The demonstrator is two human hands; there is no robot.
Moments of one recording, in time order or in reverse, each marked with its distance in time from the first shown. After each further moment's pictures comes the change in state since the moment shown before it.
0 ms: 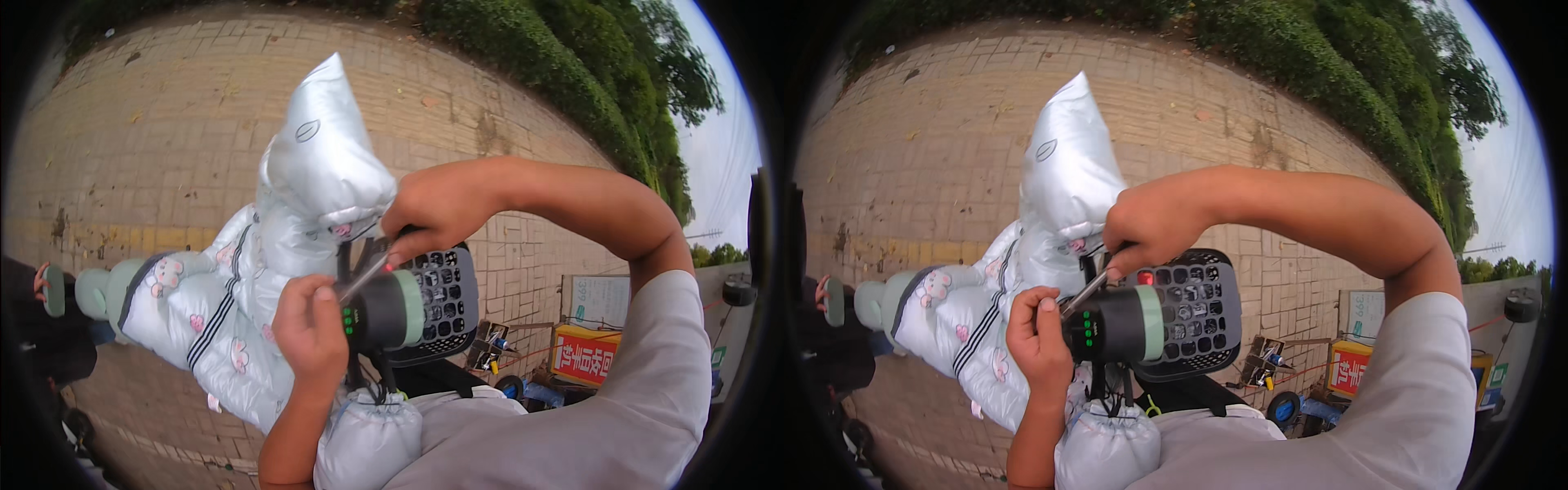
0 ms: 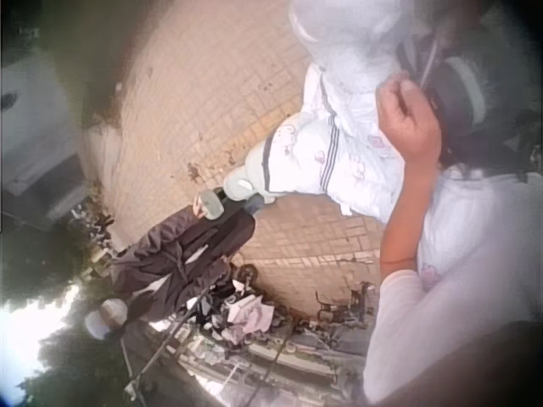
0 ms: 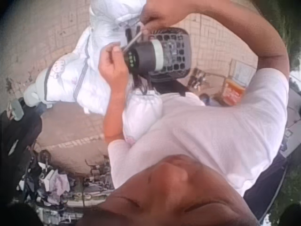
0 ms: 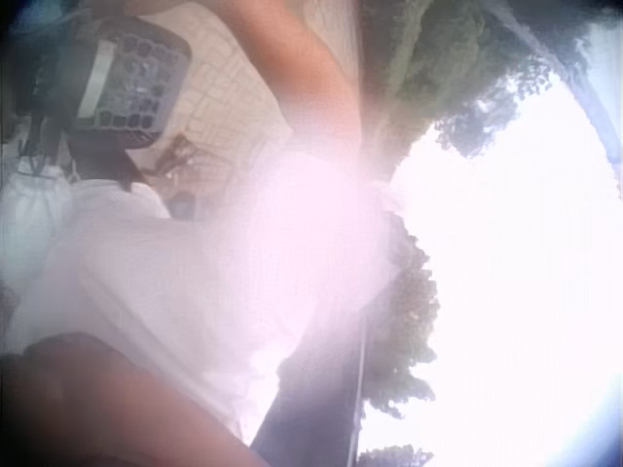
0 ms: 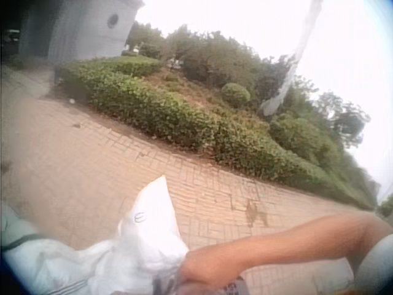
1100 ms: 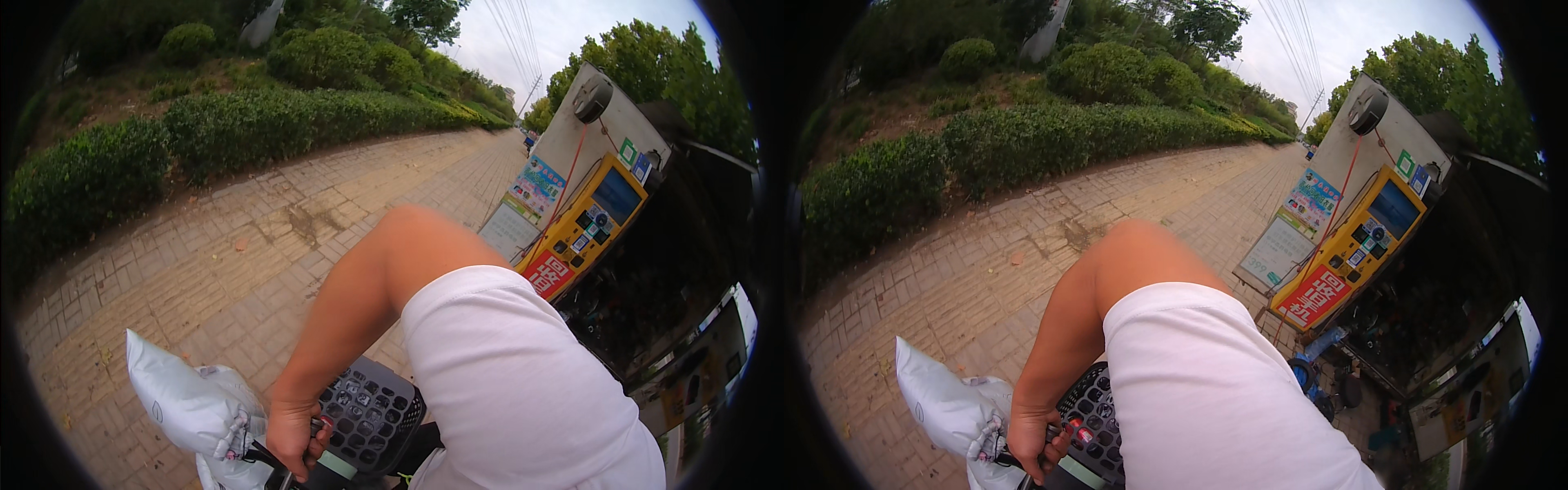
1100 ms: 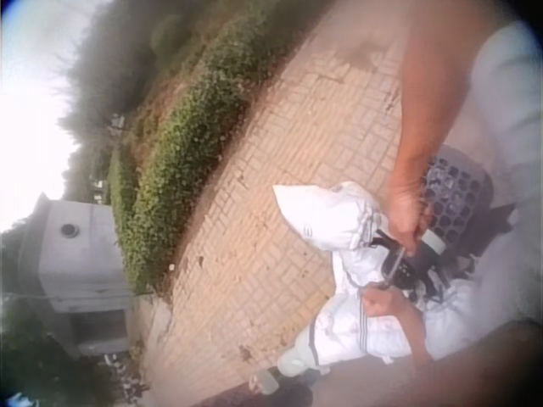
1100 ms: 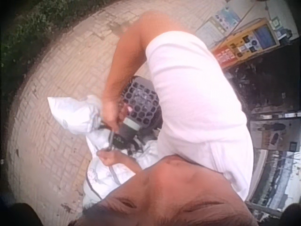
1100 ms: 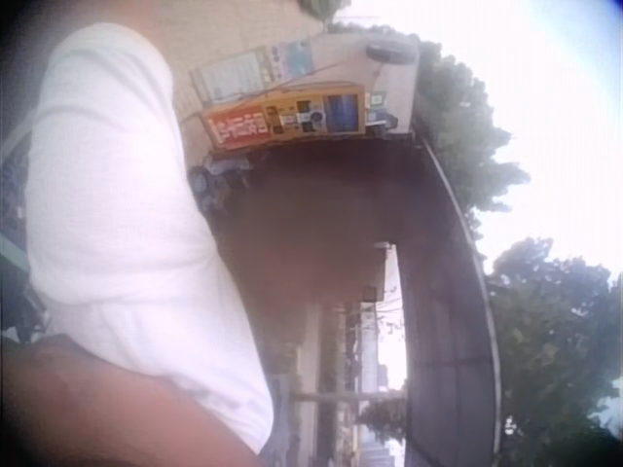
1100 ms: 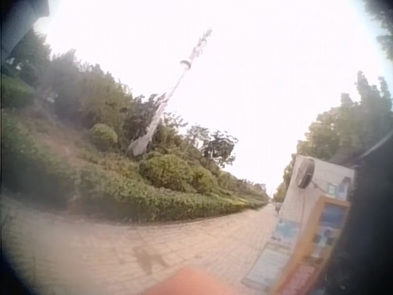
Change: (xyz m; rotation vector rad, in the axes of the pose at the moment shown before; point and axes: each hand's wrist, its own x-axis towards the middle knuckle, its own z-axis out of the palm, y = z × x) left_hand 0.010 -0.028 0.007 0.211 0.294 0.212; right_hand 0.000 0.017 0.068 0.997 -0.502 0.088
